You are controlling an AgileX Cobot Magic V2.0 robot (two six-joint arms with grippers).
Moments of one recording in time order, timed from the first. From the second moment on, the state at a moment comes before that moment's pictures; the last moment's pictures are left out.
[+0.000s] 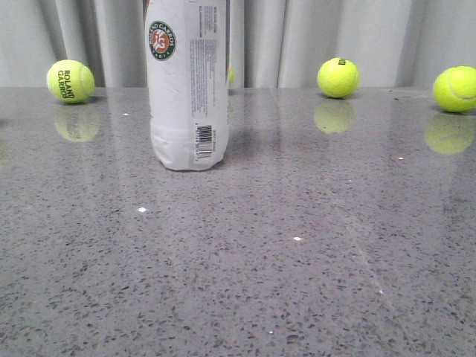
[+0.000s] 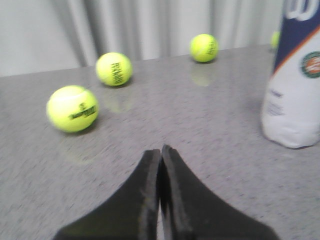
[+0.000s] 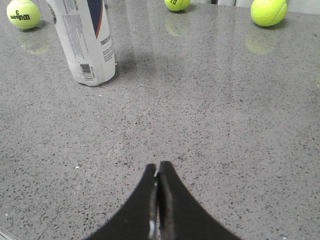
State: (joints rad) left arm -0.17 0.24 -0.23 -0.10 0.23 0.13; right arm 0.57 0.17 -0.40 -0.03 0.62 0.20
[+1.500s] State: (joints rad) left arm 0.03 0.00 0.00 -0.05 0.10 0.03; right arm 0.57 0.17 -0.39 -0.03 0.61 0.20
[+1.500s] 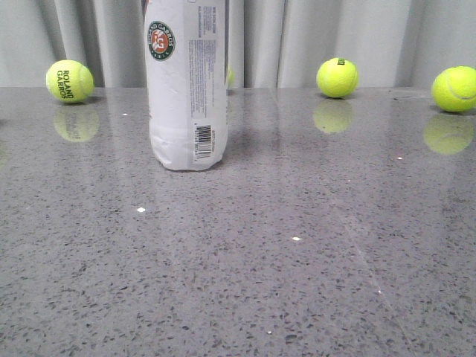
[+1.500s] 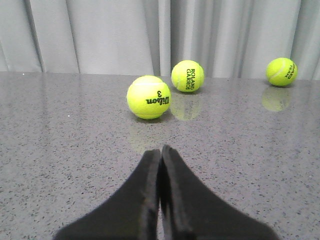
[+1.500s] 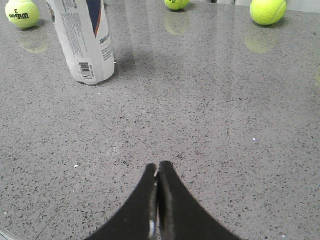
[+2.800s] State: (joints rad) left arm 0.03 0.00 0.00 -0.05 0.10 0.03; right arm 0.06 -0.01 0.03 -0.13 0.01 0.18
